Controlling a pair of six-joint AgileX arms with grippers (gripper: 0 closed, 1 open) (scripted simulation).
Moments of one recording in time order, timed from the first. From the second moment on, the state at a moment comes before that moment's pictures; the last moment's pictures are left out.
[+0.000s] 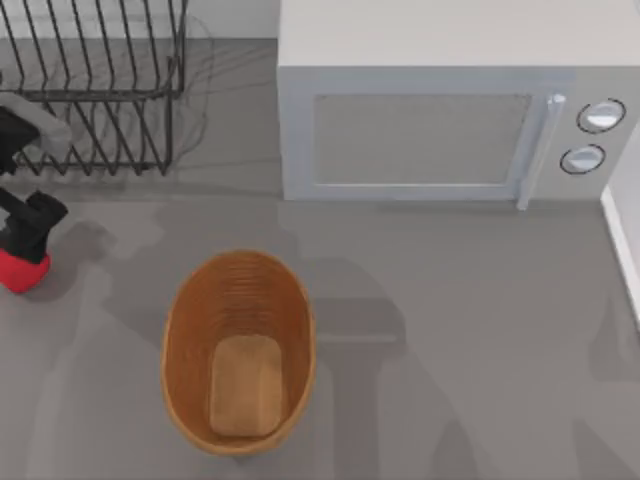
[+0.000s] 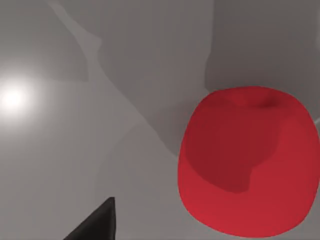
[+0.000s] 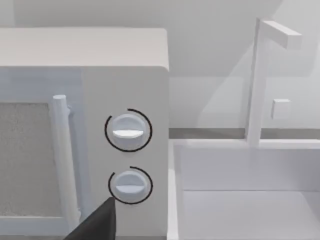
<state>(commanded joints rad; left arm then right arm) 0.06 2.01 1.50 -1.06 0.00 0.70 0.00 0.00 0.00 0.00 0.00 0.00</state>
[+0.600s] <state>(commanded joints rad) 0.06 2.11 1.37 -0.82 0.00 0.71 0.00 0.00 0.00 0.00 0.00 0.00</state>
